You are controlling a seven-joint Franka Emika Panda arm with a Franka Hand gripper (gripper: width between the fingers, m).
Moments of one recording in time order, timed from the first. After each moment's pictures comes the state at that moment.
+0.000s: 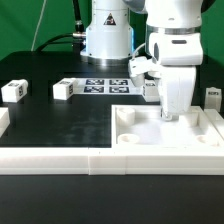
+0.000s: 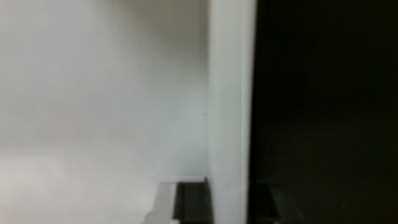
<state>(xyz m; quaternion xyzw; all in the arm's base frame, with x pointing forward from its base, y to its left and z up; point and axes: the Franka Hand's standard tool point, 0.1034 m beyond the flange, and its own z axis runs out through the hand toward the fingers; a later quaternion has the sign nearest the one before) 0.504 0.084 0.007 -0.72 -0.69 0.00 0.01</state>
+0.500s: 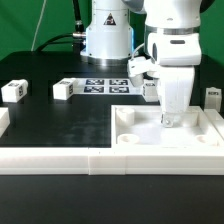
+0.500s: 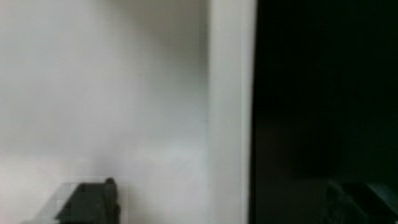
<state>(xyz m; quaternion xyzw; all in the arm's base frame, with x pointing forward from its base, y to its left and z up) 0.504 0.083 0.007 -0.72 -0.69 0.00 0.01</state>
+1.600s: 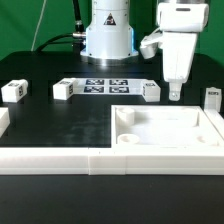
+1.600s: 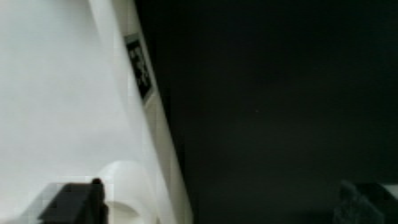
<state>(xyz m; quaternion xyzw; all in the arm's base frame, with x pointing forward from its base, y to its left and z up) 0.479 0.108 0.049 -0.79 -0.61 -0.01 -0.01</state>
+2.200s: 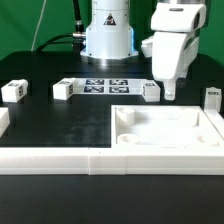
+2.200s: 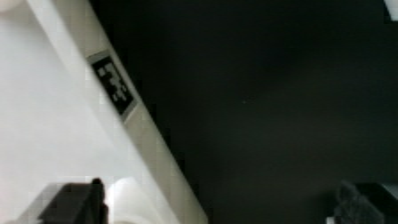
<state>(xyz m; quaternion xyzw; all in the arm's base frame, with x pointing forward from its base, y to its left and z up) 0.477 0.107 0.046 -0.88 -0.47 -0.01 0.00</state>
